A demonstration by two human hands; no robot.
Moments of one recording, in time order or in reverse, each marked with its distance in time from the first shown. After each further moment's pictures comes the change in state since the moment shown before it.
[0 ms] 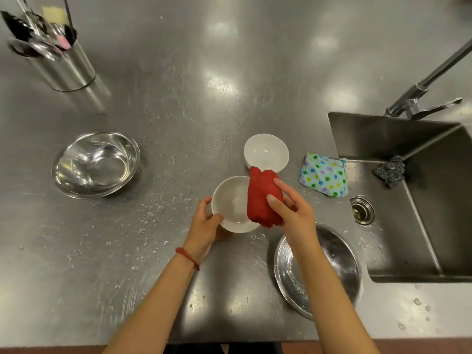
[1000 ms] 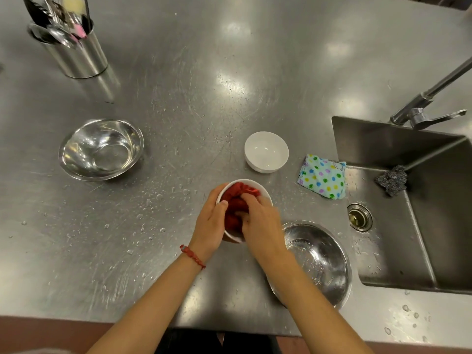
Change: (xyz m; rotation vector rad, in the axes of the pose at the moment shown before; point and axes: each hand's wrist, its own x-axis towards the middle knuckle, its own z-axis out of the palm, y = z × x) left_hand -0.036 0.019 0.032 0.243 0.015 0.348; right_hand -0.022 0.009 0.032 -1.266 -0.179 -0.292
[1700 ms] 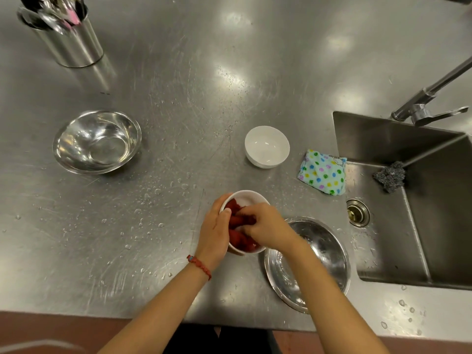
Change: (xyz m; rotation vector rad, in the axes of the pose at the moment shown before) left_hand -0.016 -0.018 0.012 -0.005 0.049 -0.049; right_hand 0.007 0.015 -0.014 0.155 -0.393 0.008
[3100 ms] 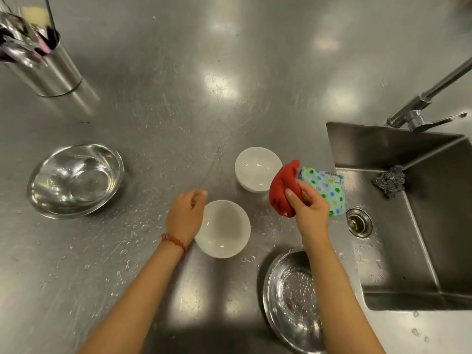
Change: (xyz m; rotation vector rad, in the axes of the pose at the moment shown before) left_hand 0.113 -0.004 -0.034 0.495 0.107 0.009; right_hand 0.044 0.058 -0.063 0.787 0.756 -0.040
